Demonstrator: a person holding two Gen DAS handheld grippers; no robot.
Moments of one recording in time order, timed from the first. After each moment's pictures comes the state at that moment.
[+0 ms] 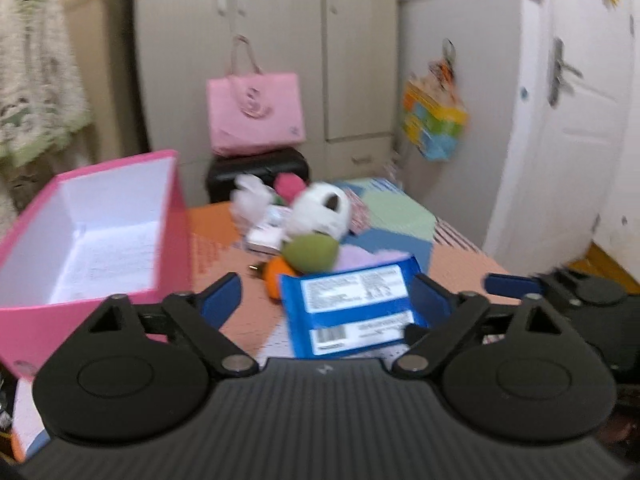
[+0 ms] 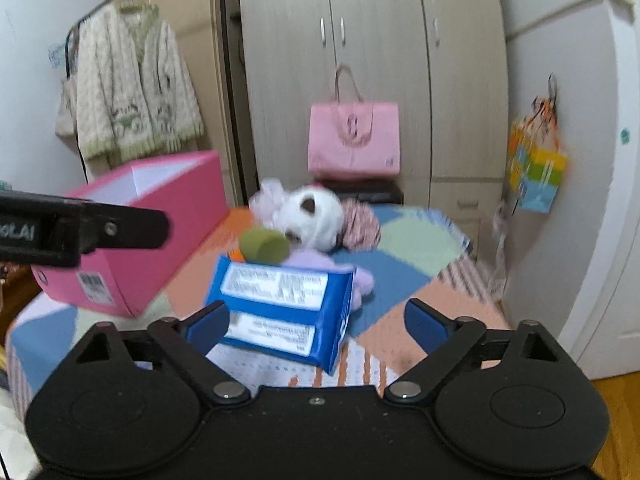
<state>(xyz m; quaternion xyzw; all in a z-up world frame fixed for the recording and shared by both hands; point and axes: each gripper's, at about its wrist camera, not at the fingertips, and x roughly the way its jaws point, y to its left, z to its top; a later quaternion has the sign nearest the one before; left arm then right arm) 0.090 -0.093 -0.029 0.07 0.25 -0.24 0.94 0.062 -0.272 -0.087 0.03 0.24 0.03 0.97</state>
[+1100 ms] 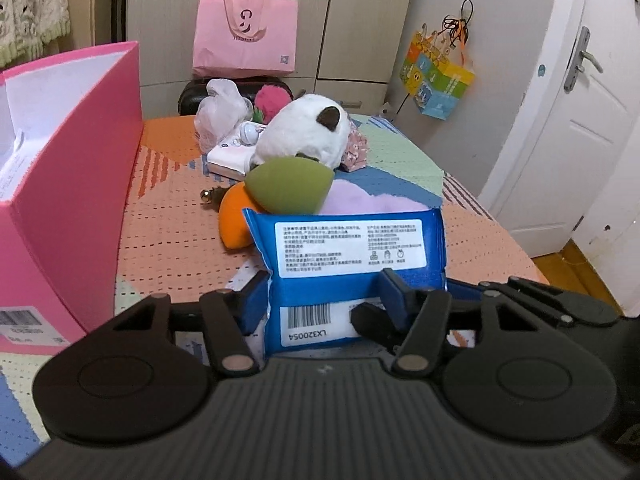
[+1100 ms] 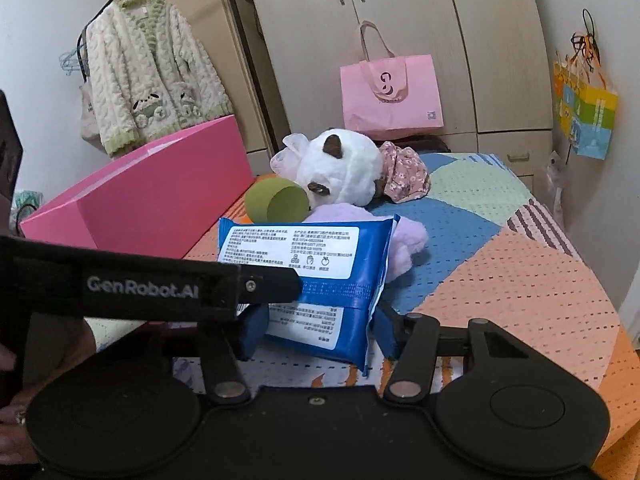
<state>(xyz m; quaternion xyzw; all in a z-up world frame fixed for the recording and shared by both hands) 0.147 -0.109 -0.093 0.01 0.34 -0.25 0.90 0.103 -0.275 -0.126 0.08 0.27 0.10 0.95</state>
